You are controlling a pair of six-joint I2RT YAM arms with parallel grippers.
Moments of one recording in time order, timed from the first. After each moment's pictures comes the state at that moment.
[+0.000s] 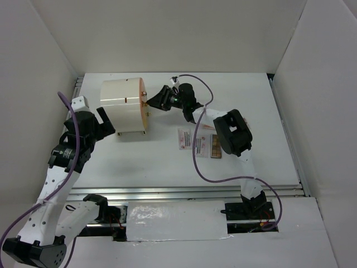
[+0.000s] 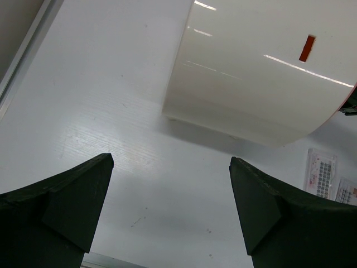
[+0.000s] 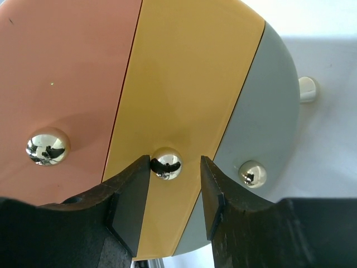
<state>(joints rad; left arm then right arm) -0.19 0.84 1.01 -0.69 -0.38 -0.45 0.53 2.30 1.62 0.54 -0.57 1.03</state>
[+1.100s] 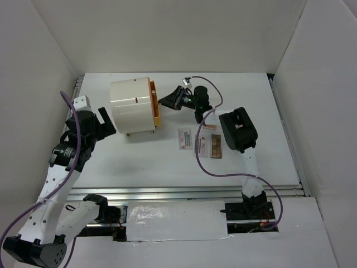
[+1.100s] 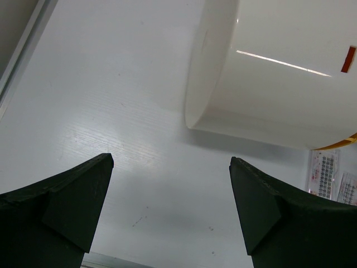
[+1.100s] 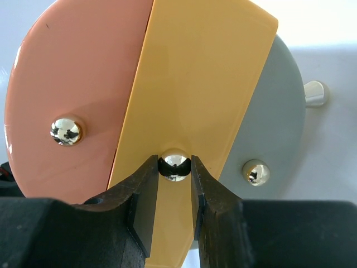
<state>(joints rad) -0.19 0.85 1.01 -0.69 -0.36 -0.43 0.41 2.33 1.50 0.84 -0.74 1.18</state>
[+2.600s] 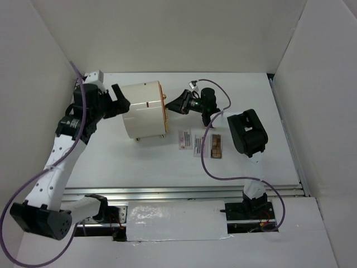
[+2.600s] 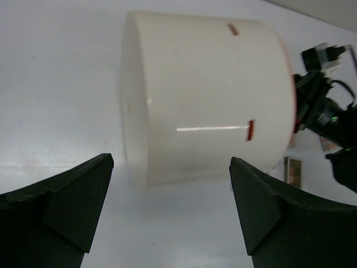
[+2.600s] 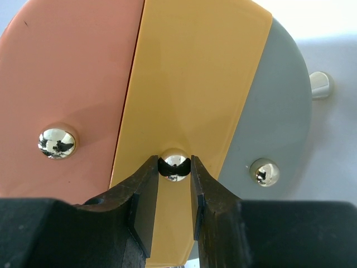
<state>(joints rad) -0.17 1.08 1.20 -0.61 -0.05 -0.43 0.37 2.16 1.30 0.78 -0.78 1.12</state>
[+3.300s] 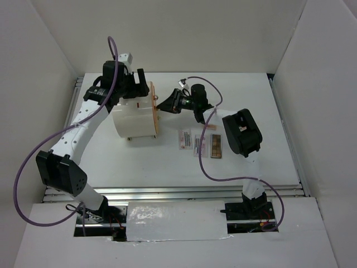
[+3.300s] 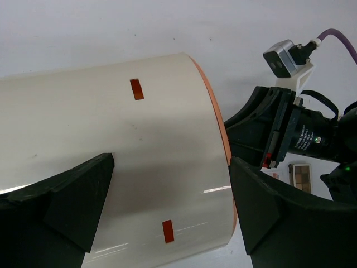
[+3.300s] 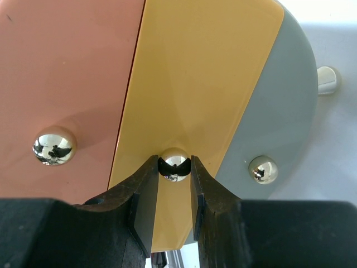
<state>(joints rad) -0.27 1.57 1.60 -0.57 0.00 -0.32 0.44 2.20 1.45 0.60 -0.78 1.04</state>
